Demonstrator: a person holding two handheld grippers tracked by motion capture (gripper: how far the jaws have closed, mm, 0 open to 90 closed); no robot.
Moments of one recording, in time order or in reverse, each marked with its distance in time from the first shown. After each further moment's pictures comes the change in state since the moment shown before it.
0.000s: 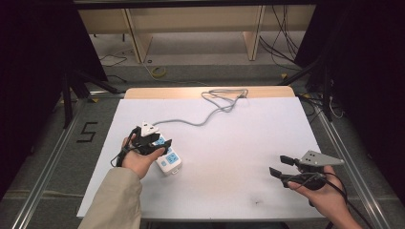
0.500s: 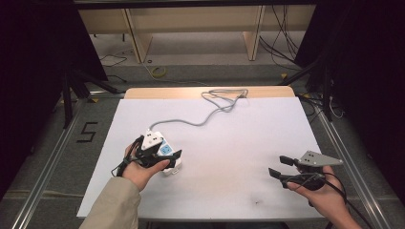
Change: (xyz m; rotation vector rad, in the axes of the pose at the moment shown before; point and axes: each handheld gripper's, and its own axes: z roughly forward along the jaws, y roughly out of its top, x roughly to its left) left arm -0.026 -0.017 -0.016 -0.088 -0.105 0.061; right arm 0.001 -0.001 0.002 0.007 0.005 -0.006
